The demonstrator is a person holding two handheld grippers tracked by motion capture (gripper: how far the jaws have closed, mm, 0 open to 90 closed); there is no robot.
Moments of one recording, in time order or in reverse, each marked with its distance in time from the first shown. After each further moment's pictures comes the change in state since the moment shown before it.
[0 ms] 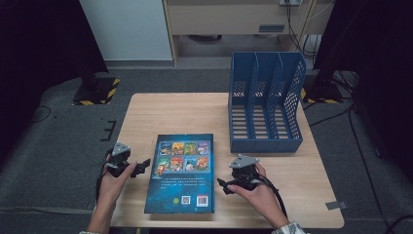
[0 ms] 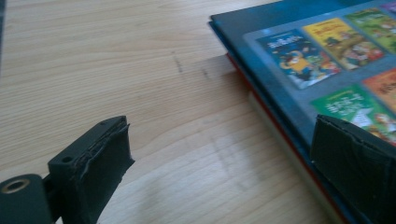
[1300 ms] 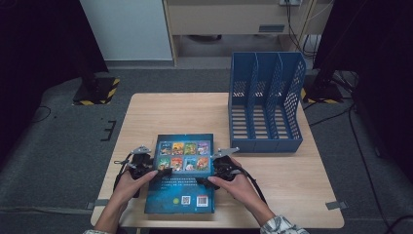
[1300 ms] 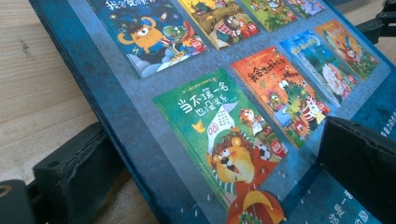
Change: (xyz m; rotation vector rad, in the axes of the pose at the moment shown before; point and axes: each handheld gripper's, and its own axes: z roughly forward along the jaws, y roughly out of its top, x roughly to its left) left arm -0.034 0.000 0.039 0.112 -0.333 -0.072; right arm 0.008 0.023 0.067 0.027 0.281 0.166
